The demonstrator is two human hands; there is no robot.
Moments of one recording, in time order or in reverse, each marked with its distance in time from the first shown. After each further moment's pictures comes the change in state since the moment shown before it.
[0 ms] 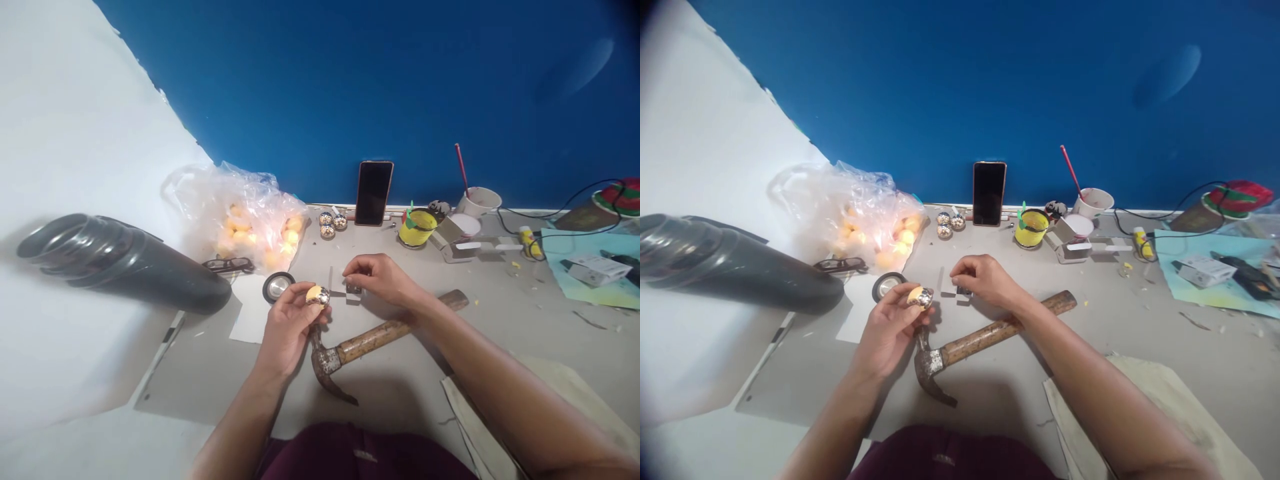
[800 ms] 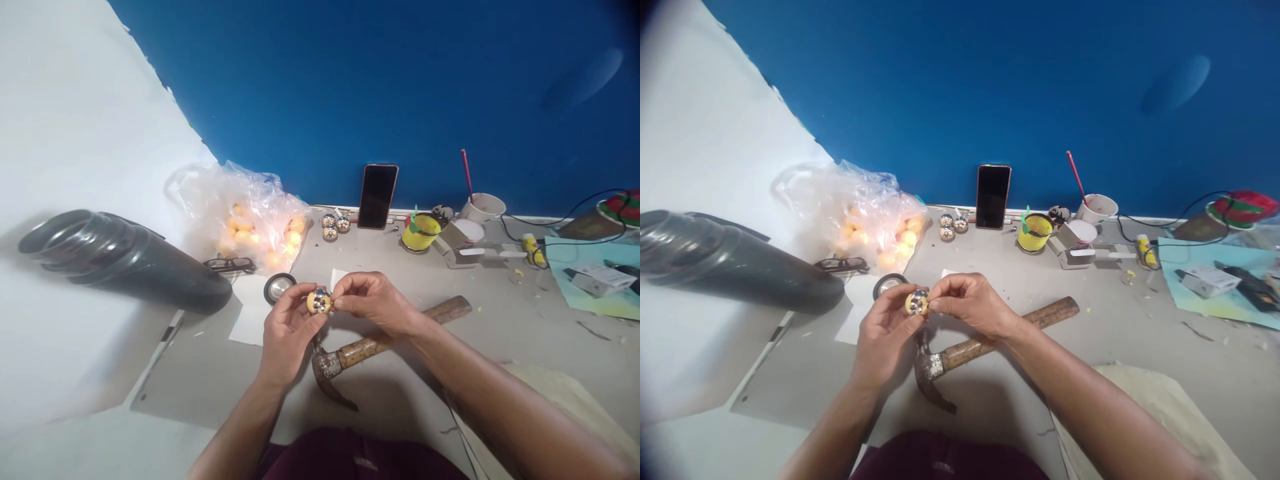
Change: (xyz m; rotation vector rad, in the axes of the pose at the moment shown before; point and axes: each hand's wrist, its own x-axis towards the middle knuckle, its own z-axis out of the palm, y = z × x) left_hand -0.008 -0.001 0.000 0.126 0.029 0.219; right_hand -0.020 -0.022 0.034 0.777 -0.128 0.077
